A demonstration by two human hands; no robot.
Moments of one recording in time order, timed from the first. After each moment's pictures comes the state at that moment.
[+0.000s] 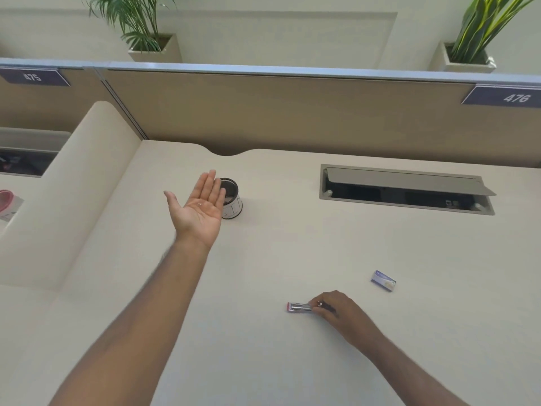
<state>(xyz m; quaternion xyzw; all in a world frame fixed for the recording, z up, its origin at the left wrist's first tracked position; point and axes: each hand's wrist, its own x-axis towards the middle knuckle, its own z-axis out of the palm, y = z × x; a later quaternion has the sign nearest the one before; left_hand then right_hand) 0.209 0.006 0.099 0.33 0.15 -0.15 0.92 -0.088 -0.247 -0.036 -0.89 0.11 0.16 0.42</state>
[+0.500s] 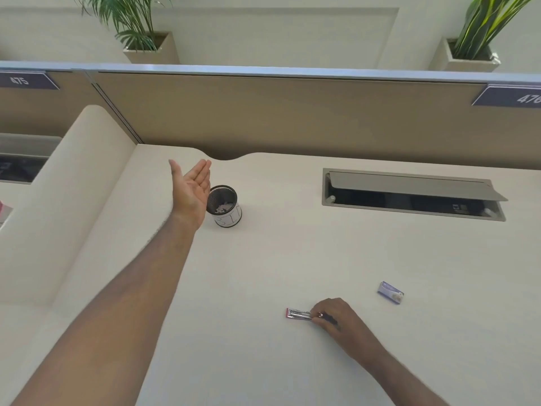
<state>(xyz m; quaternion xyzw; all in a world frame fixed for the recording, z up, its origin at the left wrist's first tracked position) 0.298 0.002 0.091 0.61 0.08 -0.18 0.77 -0.072 -0.243 -0.049 -0.89 0.07 0.11 0.44</state>
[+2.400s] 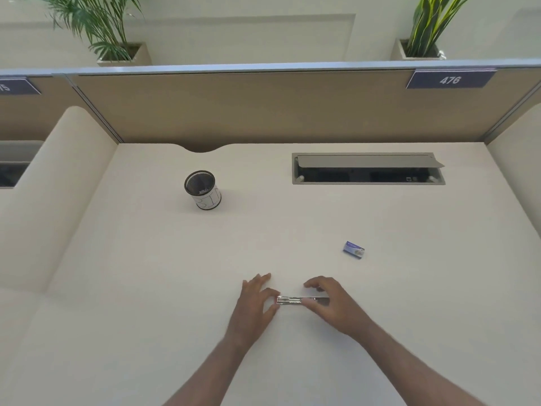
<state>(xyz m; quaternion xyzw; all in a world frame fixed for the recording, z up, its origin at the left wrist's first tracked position) -0.041 -0.002 -0.048 0.89 -0.29 -0.18 0.30 -0.151 -0.241 -0.021 -0.84 0.16 0.07 0.51</state>
